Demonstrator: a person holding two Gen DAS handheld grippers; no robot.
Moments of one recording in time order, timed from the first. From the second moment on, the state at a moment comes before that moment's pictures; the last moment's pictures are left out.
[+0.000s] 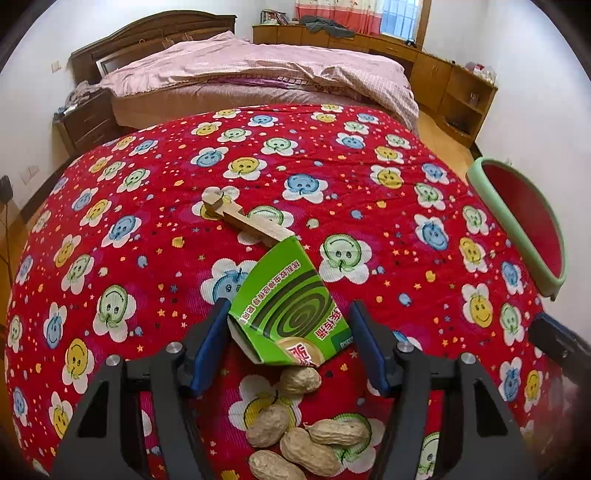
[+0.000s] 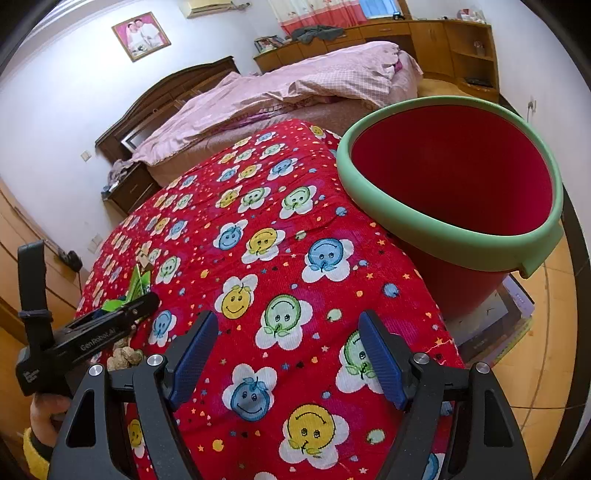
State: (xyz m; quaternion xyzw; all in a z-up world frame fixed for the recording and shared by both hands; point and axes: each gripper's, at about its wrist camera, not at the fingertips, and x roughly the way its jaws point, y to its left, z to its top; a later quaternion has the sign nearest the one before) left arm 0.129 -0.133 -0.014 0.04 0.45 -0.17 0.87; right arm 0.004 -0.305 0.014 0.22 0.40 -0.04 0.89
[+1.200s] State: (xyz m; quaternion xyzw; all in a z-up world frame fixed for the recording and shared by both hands) left arm 0.149 -0.003 0.000 -0.07 0.43 -0.02 0.90; right arm 0.139 -0.169 0.016 0.08 0.43 0.11 0.89
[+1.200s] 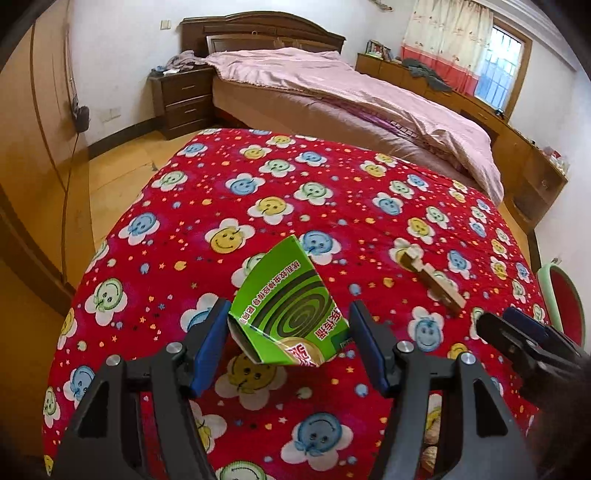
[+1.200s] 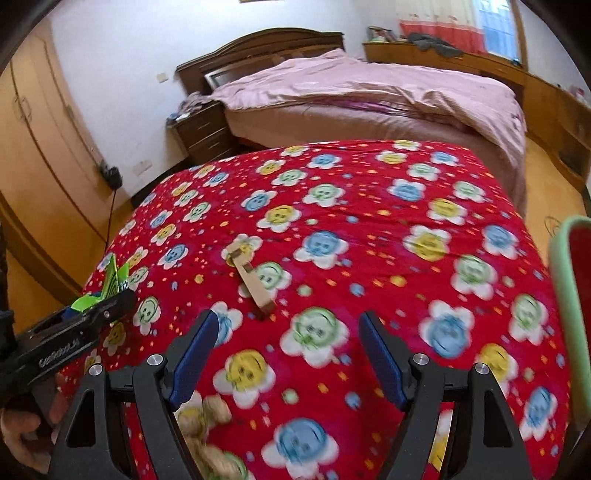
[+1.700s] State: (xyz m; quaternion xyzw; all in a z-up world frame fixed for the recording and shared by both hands) left arm 0.151 -0.008 -0.008 -0.07 0.43 -0.02 0.90; right arm 0.156 -0.144 0.001 0.01 0.43 0.13 0.89
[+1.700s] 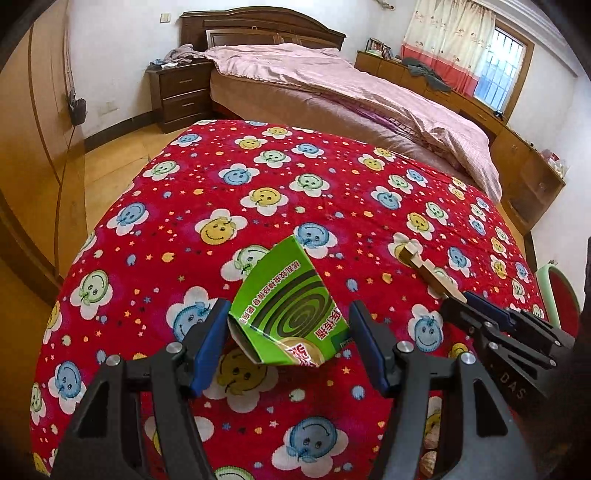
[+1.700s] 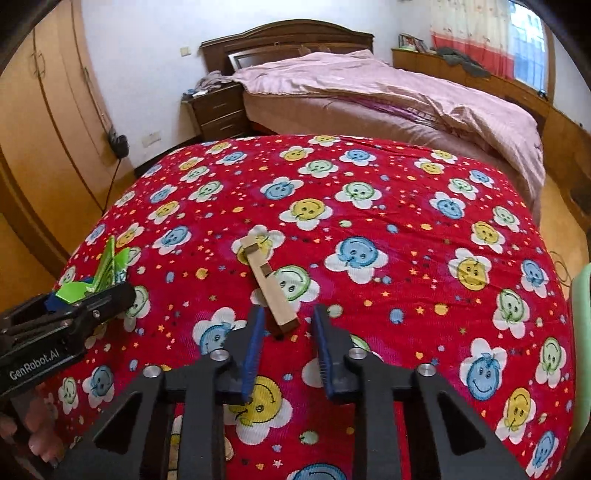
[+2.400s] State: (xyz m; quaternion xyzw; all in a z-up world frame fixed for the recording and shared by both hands) left arm 0.121 -0.040 0.023 -0.07 0.41 -0.08 0.90; right arm 0.092 -0.199 0.048 0.10 0.38 0.13 0.91
